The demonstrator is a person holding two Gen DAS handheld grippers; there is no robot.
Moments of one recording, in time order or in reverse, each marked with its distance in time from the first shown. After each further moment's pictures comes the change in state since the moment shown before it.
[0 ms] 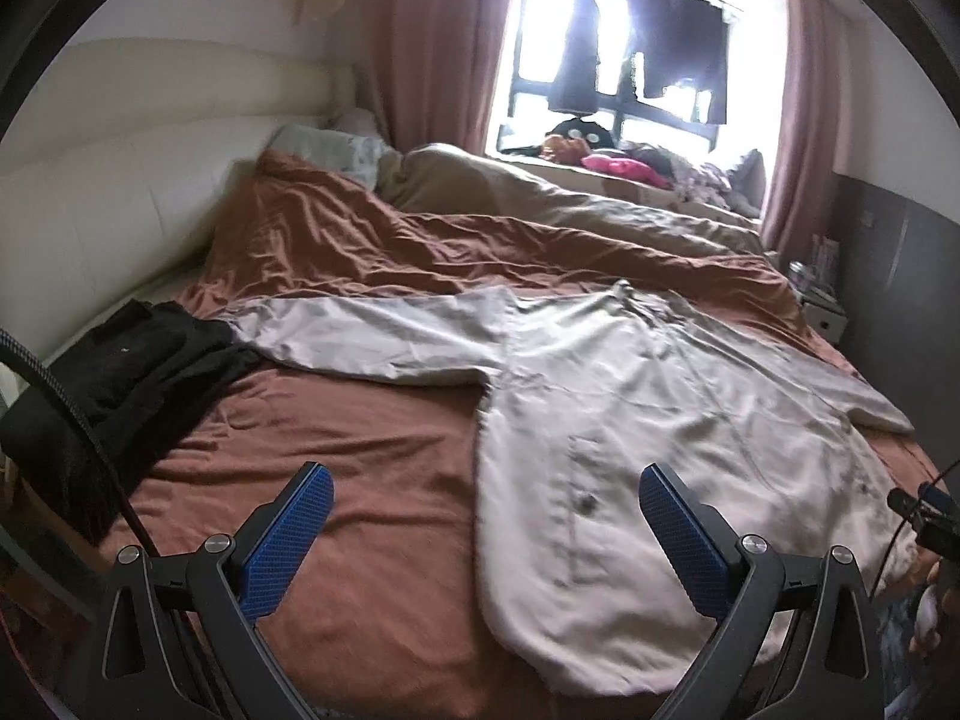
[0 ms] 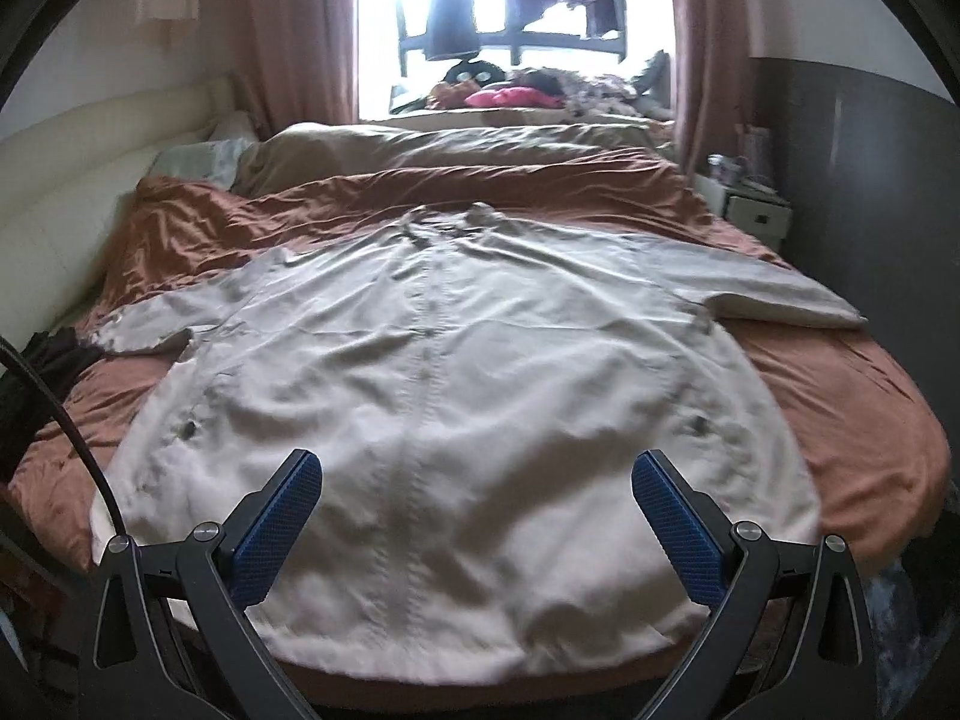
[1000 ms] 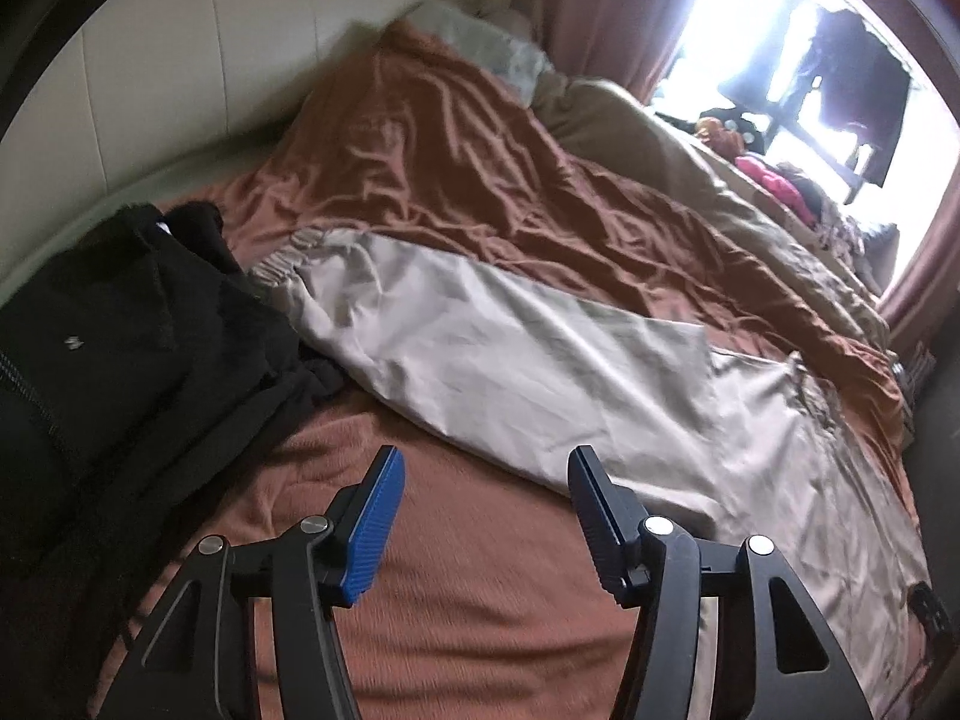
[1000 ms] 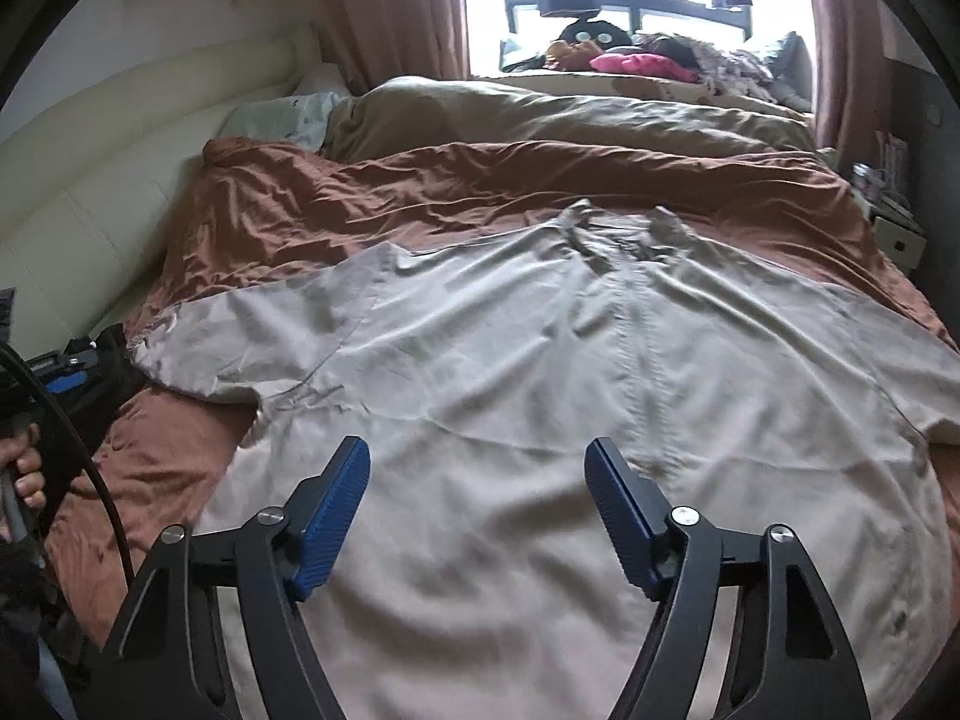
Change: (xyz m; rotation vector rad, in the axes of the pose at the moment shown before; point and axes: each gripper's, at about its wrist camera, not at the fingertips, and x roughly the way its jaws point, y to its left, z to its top) left arm 0.216 0.194 0.090 -0.325 0.211 0.113; right arm 0.175 0.090 0.119 -0.094 0.099 0.214
